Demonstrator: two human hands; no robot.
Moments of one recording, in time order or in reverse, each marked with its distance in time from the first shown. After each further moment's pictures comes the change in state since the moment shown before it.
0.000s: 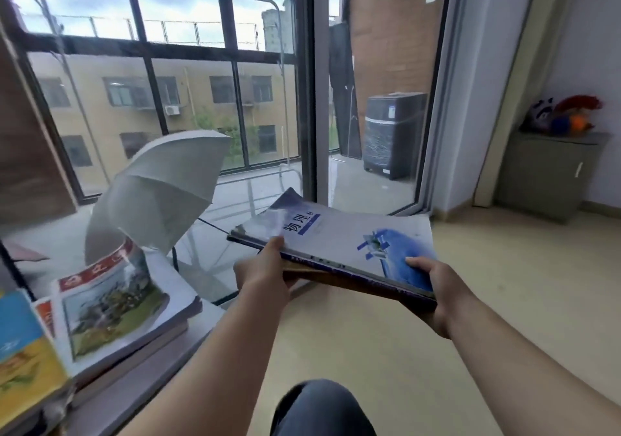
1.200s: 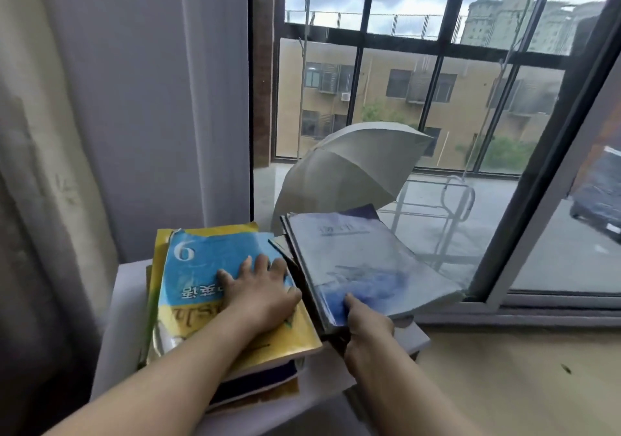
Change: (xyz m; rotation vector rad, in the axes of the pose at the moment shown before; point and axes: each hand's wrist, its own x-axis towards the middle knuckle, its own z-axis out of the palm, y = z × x) left_hand 0.067 0.105 -0.281 1.790 0.420 0.308; right_hand -0.038 0.225 0.312 -0.263 -0.155 0.278
